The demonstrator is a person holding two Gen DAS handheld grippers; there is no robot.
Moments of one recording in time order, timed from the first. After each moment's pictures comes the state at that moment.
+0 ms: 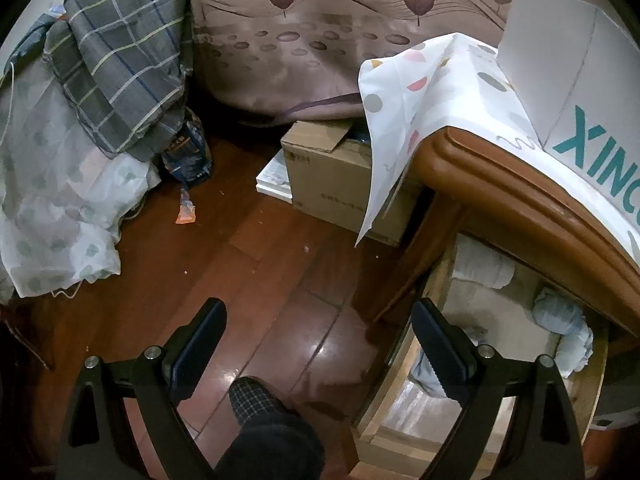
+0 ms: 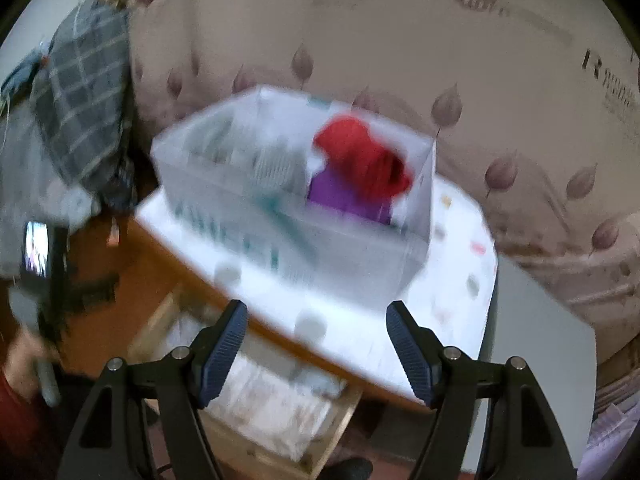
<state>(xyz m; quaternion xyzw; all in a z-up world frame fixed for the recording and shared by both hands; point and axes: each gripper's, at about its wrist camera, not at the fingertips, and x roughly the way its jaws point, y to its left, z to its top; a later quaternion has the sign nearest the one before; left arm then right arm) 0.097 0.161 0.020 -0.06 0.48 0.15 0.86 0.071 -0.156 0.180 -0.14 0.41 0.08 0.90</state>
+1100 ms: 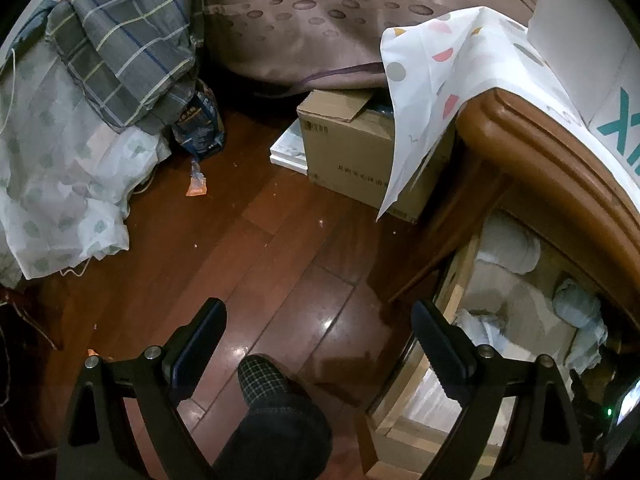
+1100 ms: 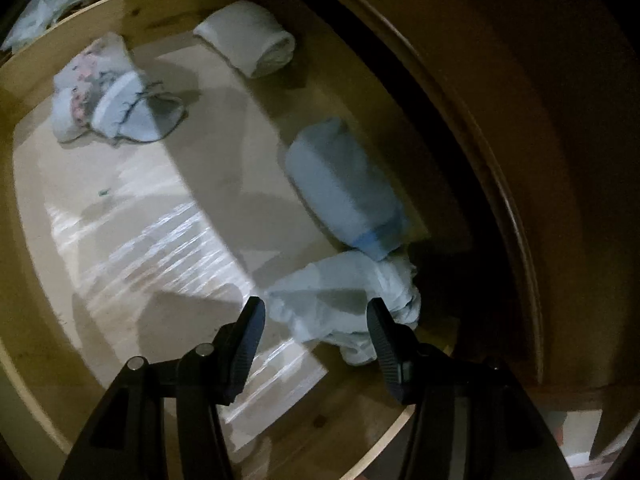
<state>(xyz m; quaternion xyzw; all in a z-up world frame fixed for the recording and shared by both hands) 0.104 0.175 0.001 -0.07 0.53 0.17 0.83 0.115 -0.142 -0.129 -0.39 0.50 0.09 0.77</state>
